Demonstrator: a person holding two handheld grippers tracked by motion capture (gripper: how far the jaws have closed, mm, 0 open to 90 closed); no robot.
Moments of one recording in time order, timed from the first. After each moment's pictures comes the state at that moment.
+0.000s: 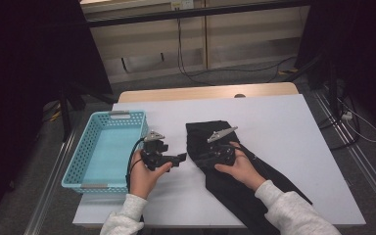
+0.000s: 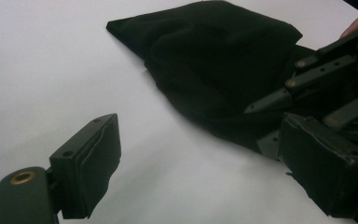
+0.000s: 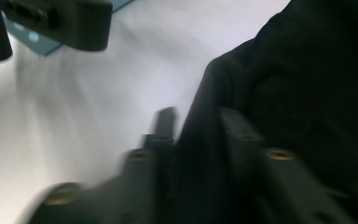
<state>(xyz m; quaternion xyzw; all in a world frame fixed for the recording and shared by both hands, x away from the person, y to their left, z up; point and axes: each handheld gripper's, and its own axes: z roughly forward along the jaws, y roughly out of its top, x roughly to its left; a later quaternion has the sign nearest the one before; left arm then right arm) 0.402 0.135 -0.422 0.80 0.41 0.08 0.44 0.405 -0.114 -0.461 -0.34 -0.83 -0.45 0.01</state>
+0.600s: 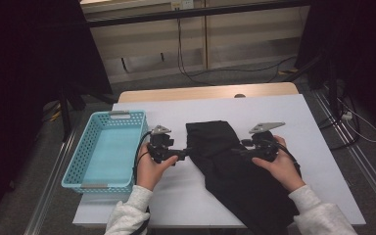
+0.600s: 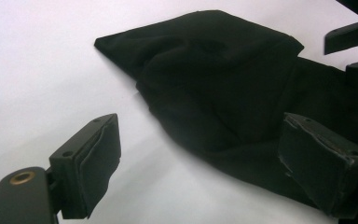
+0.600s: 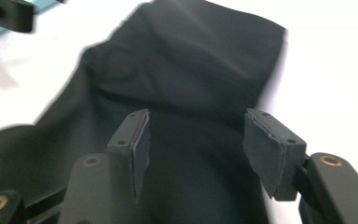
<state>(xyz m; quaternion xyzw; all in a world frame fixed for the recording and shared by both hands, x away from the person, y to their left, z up) 0.423 0.115 -0.424 0.80 0.40 0.07 0.44 0.381 -0.223 -0.433 -0.43 -0.79 -0.41 -0.13</state>
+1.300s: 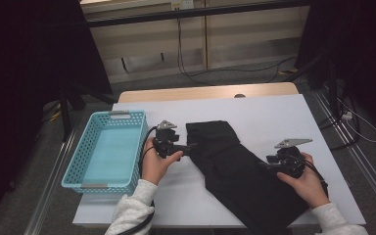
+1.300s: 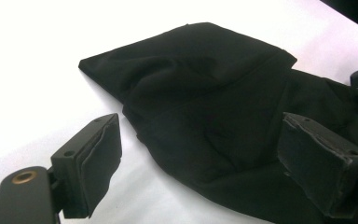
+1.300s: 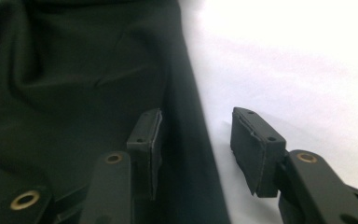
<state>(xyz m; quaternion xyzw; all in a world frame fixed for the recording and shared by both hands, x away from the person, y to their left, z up) 0.433 0.102 -0.421 0.81 0.38 0.07 0.44 0.333 -0.274 -0.454 -0.50 -0.78 -0.35 -0.13</state>
